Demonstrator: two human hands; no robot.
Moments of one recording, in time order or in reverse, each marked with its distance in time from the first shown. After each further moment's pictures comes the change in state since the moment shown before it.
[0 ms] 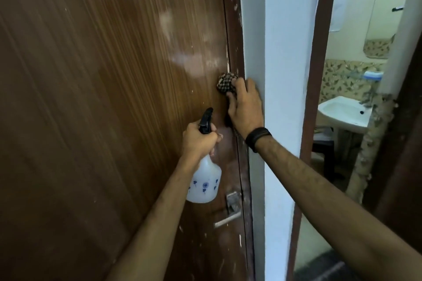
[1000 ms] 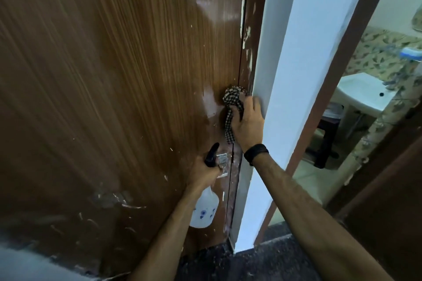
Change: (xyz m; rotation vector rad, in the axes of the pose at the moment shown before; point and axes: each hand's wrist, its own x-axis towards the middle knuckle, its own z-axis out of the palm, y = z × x) left_hand -0.064 -0.168 0.070 0.090 -0.084 -0.353; right_hand -0.142 0.061 0.034 0.102 -0.151 0.128
